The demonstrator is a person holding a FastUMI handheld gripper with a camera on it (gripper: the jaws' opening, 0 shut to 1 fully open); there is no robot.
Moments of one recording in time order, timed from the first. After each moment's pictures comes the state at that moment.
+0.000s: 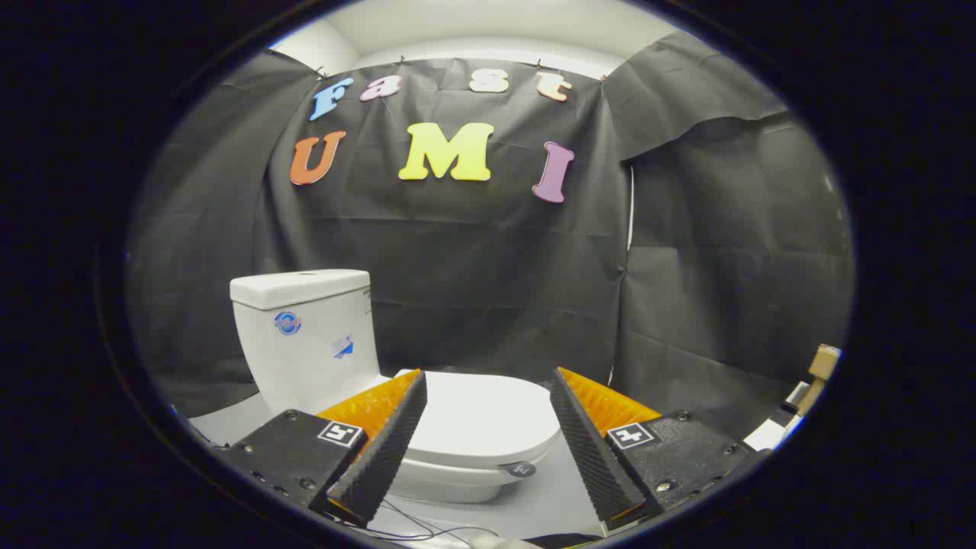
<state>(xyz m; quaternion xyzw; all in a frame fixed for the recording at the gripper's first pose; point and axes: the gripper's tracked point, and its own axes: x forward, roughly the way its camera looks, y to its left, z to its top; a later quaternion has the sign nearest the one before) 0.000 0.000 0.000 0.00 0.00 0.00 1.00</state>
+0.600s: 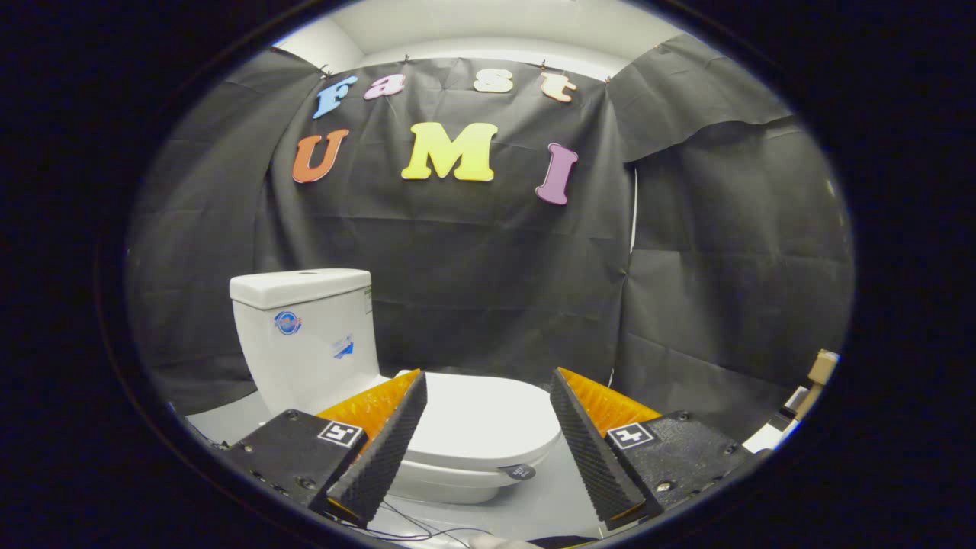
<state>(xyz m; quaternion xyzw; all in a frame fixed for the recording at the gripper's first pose) 0.004 0.002 0.001 -0.01 0.00 0.00 1.00</state>
